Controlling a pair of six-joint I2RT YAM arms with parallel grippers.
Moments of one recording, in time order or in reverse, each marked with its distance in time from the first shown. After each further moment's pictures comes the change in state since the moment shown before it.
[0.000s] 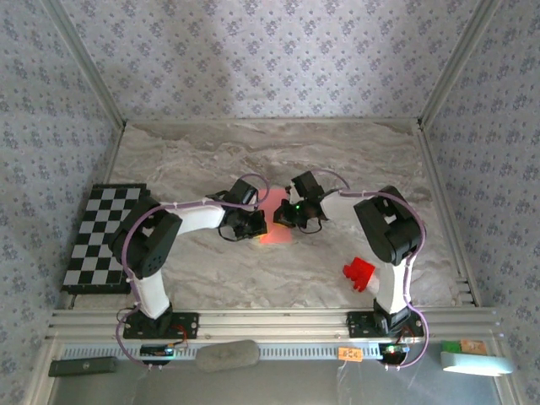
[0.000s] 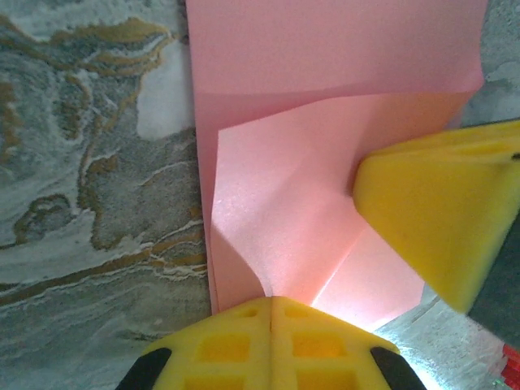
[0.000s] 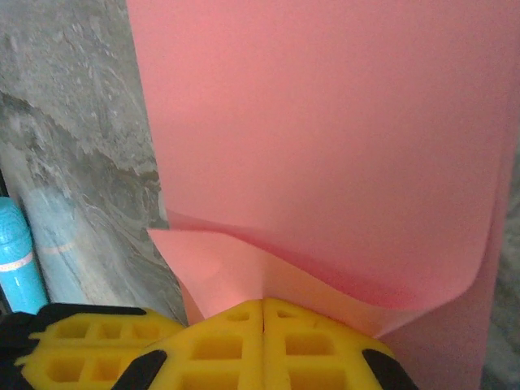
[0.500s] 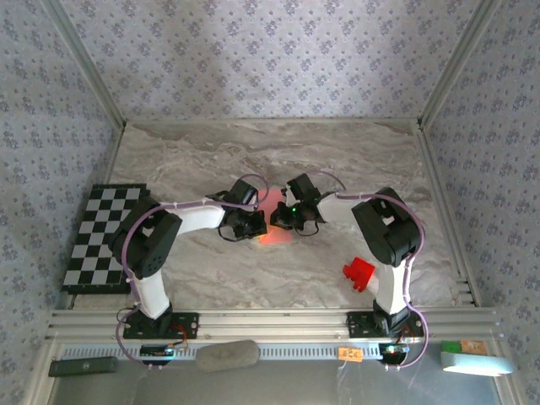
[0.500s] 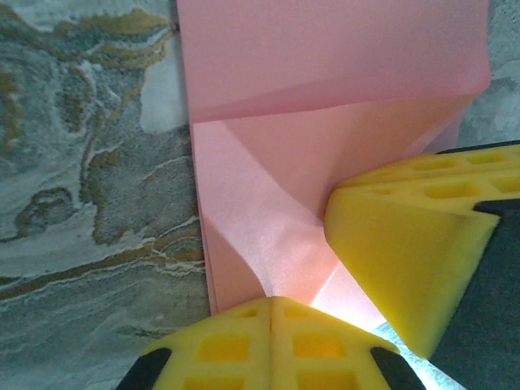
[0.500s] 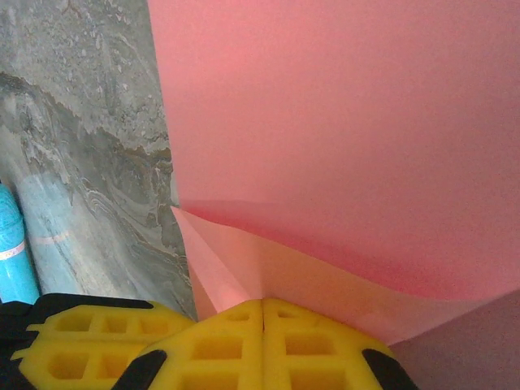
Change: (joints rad) left arm 0.000 0.000 0.000 -0.005 0.000 -0.008; right arm 0.025 -0.001 -0.003 0.013 0.014 0.000
